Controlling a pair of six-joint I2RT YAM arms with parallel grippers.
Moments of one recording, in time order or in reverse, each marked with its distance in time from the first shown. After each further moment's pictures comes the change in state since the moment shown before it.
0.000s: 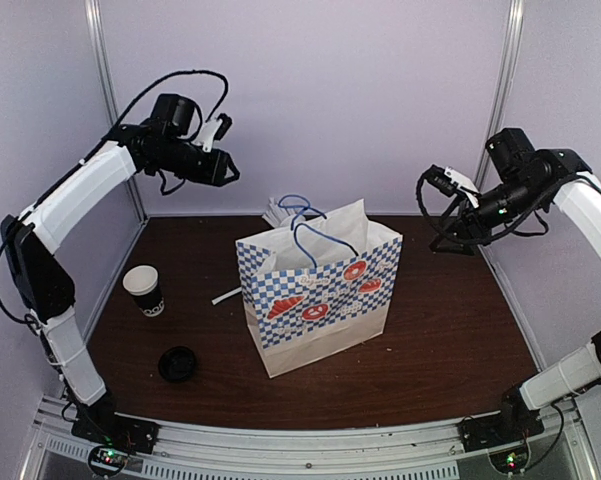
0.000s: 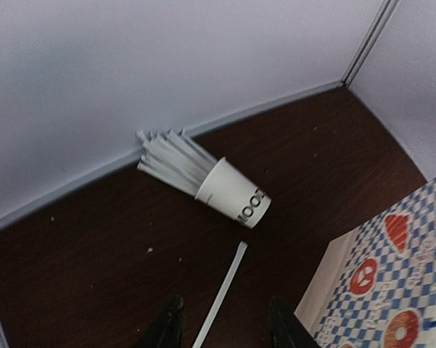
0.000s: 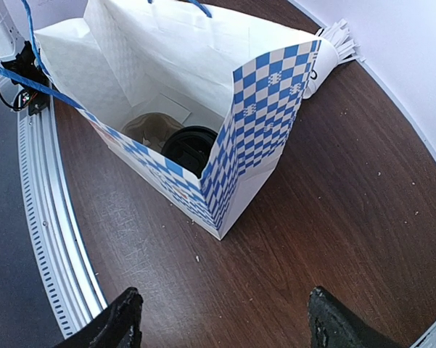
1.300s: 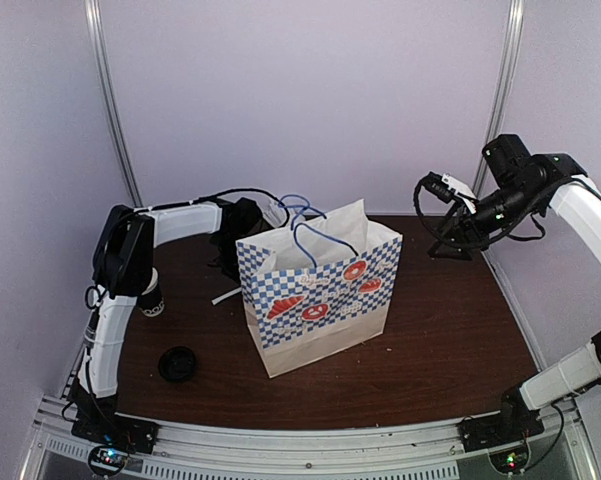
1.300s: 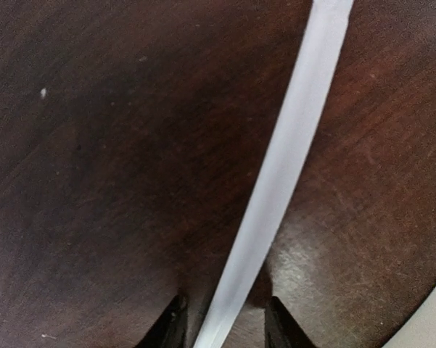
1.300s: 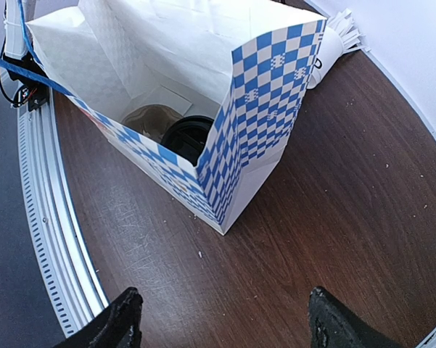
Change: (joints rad) left arm -0.051 0.574 -0.068 -0.213 -0.095 0.194; right arm 0.000 0.000 -0.052 0.015 0.001 0.000
